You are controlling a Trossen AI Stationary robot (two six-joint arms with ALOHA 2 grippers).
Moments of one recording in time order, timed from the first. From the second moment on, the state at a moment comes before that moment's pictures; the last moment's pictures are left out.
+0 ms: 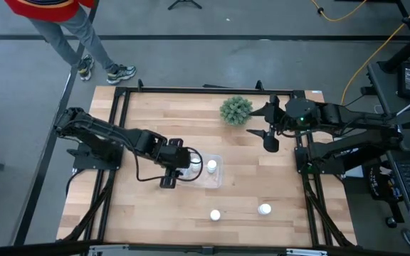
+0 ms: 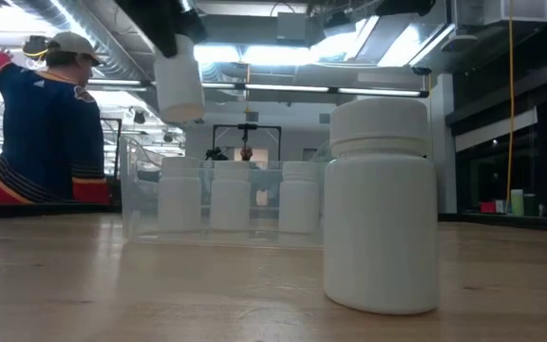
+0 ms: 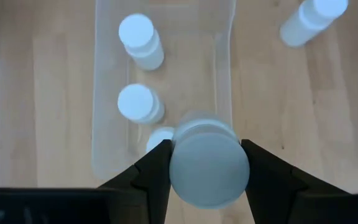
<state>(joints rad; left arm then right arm) -0.24 1.50 1.28 -0.87 -0.05 -0.16 -0.01 1.00 1.14 -0.62 0.18 -0.03</state>
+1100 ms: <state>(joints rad) -0.22 1.71 1.32 -0.88 0.03 -0.05 -0.01 0.98 1.14 -0.68 0.18 -0.01</state>
